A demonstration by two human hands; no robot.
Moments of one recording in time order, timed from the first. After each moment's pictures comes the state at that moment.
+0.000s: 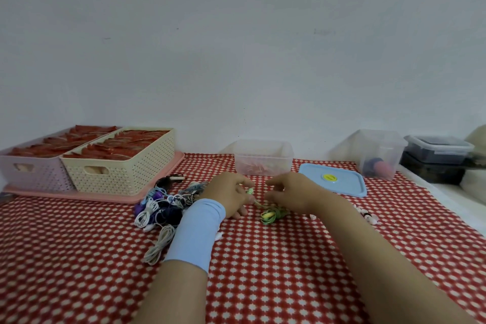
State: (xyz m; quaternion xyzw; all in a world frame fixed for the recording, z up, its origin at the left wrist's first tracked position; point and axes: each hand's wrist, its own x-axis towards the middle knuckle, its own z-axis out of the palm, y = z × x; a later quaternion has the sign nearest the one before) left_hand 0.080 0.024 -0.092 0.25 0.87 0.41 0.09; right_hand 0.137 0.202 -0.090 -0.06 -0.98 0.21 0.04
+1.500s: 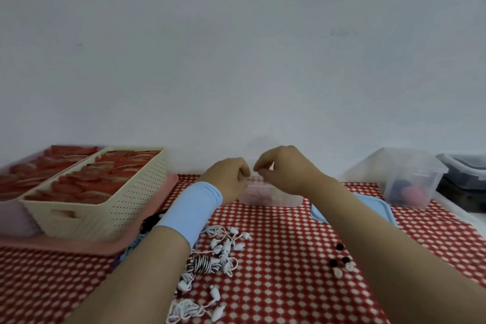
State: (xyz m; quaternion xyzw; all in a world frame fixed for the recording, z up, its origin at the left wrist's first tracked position) left_hand -0.040 0.060 -0.050 0.34 0.91 0.23 -0.03; right_hand 0.028 0.224 -0.034 0.02 -0.97 0.19 0.17
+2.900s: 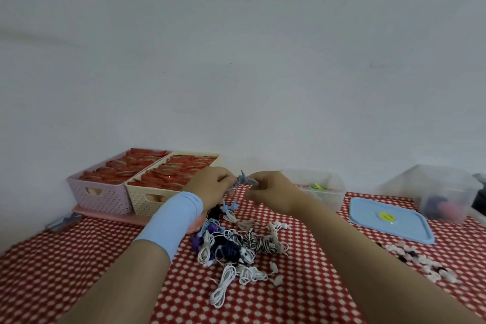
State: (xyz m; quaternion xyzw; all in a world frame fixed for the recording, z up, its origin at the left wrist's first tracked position) left_hand 0.001 -0.097 -0.020 0.25 0.91 0.32 -0.04; right_hand 0.041 0.090 -0.041 0.08 -0.91 0.41 0.08
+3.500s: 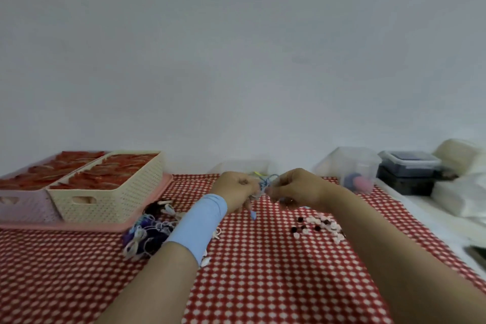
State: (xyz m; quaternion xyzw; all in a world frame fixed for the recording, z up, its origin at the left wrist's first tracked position) left_hand 0.080 0.059 -0.041 0.29 0.84 0.44 0.09; right_hand 0.154 0.242 -0.041 -0.08 -0.86 0.51 0.03
